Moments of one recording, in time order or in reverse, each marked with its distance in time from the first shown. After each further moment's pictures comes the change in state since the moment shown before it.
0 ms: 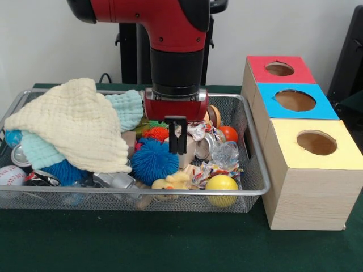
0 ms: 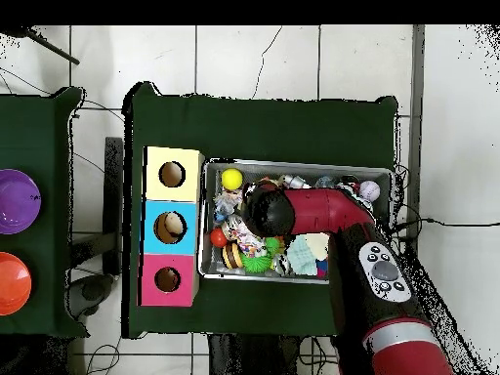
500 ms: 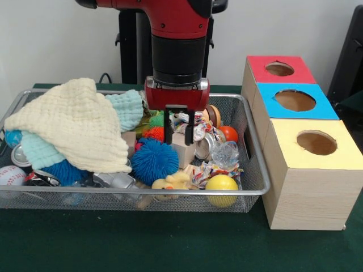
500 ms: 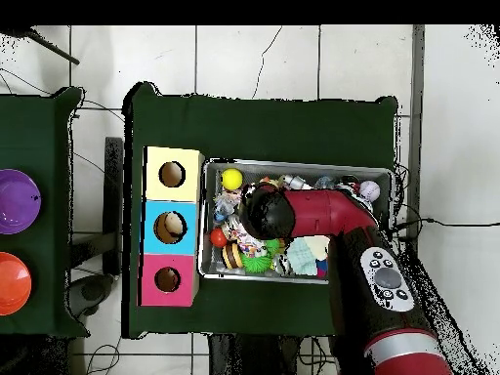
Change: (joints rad) arm 0.002 -0.040 0.000 0.024 0.009 0.023 0.000
